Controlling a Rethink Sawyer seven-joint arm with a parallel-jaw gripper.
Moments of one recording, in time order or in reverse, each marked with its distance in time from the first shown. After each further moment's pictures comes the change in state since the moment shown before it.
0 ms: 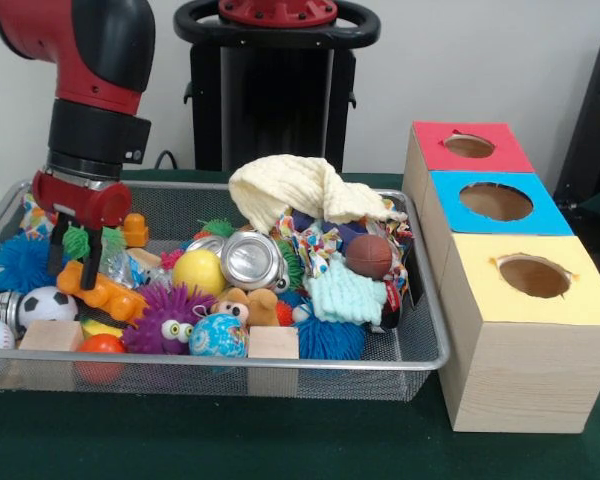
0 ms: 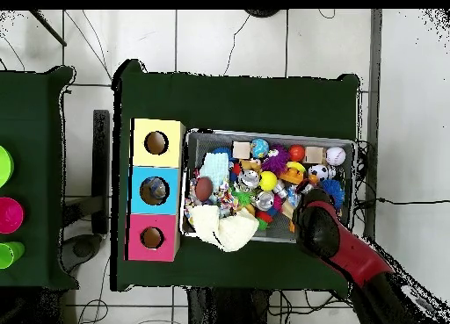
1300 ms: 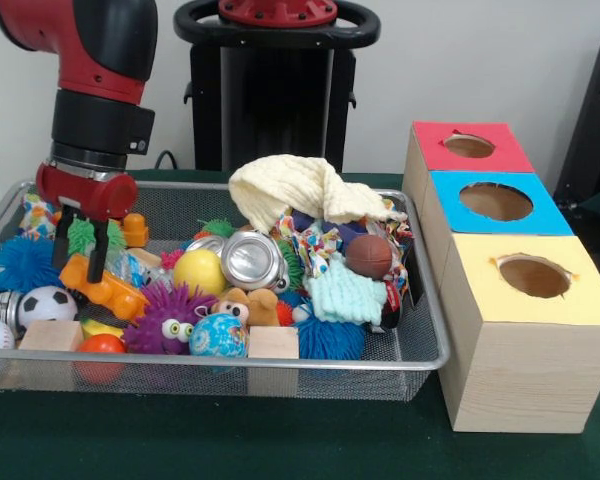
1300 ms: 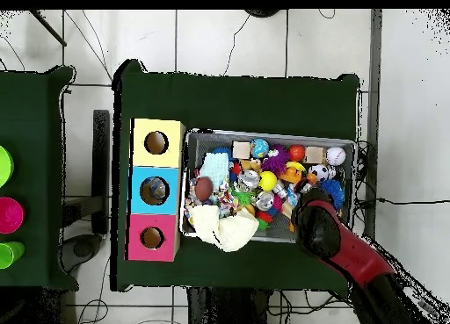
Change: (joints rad) arm -0.002 -0.032 0.015 0.018 0.000 0.031 0.000
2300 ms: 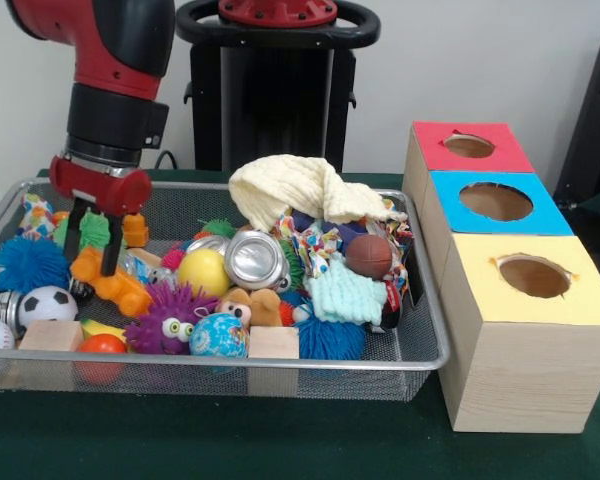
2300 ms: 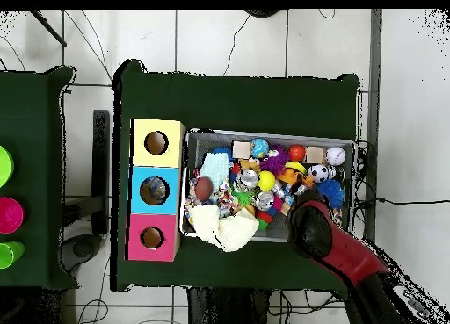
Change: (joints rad) arm 0.096 -0.019 -0.080 0.002 0.031 0.029 0.000
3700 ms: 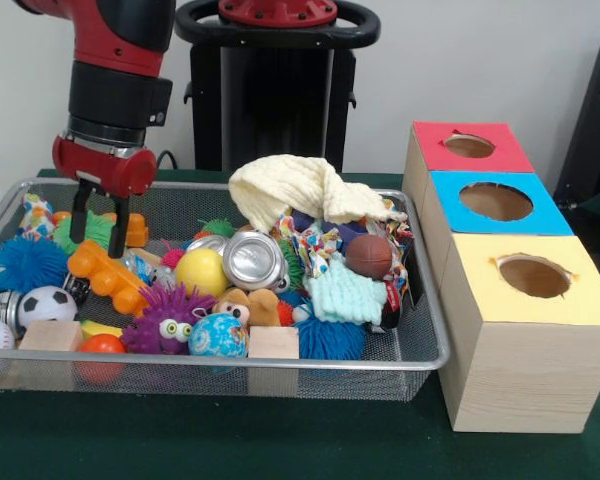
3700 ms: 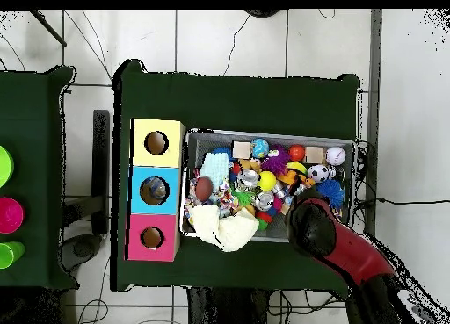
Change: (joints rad) arm 0.029 -0.068 -0.012 0.001 0.013 0.127 0.000
